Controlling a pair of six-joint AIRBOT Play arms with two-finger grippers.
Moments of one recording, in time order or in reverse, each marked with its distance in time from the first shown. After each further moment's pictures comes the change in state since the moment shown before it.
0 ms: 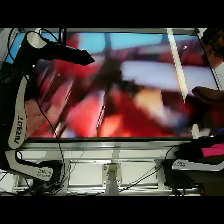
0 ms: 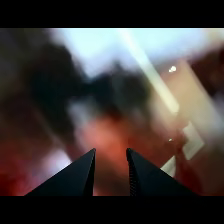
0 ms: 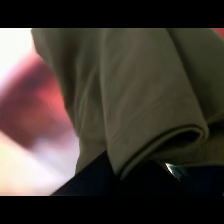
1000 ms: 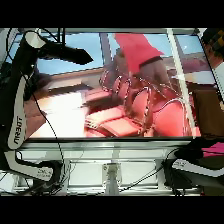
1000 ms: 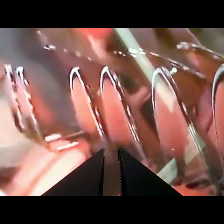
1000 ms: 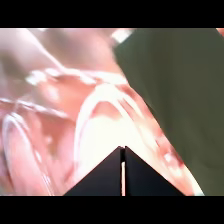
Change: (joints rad) left arm 0.004 0.007 0.000 0.000 -0.001 0.000; right arm -0.098 0.125 -0.003 0.347 -0.109 -0.243
